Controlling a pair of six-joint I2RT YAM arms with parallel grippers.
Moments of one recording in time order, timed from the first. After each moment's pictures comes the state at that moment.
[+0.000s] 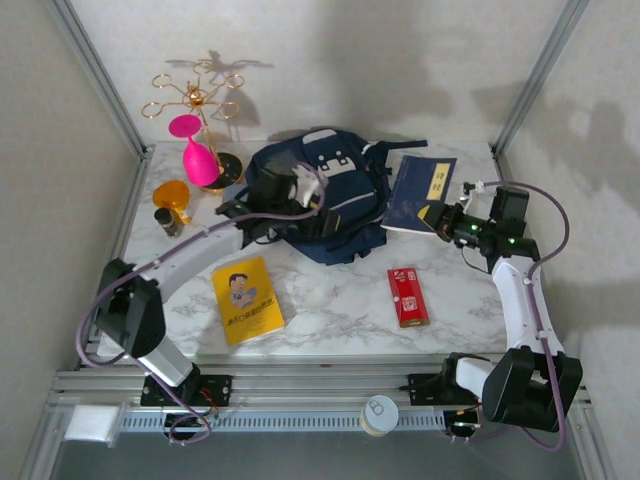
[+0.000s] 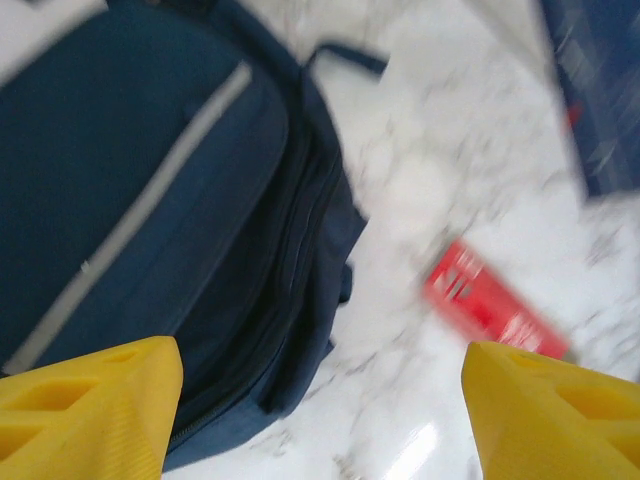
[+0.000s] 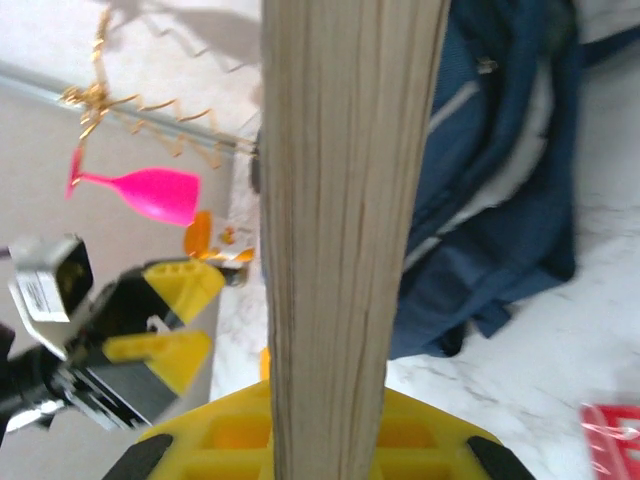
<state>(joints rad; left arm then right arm) -0.60 1.65 1.30 -0.34 0.31 -0.14 -0.15 1.15 0.94 -0.49 -0.88 0.53</state>
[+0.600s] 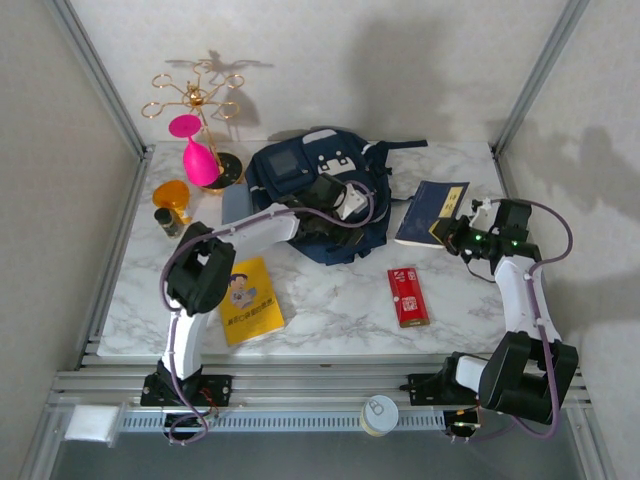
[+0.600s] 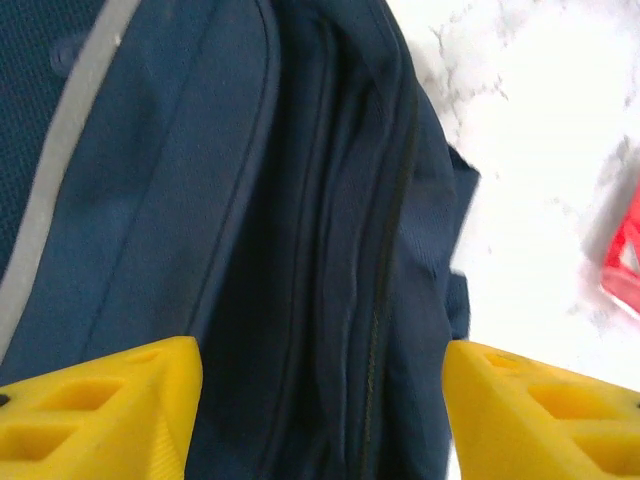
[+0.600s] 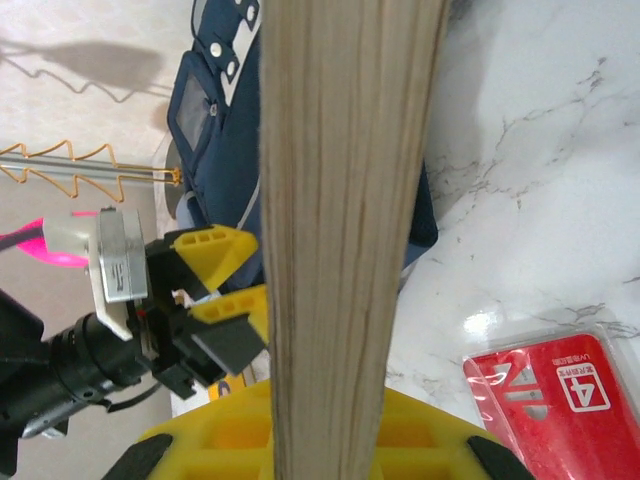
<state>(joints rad) -0.67 2.09 1.62 -0.40 0.19 0.08 -0.23 1.20 0.87 -0.54 -0.81 0.51</state>
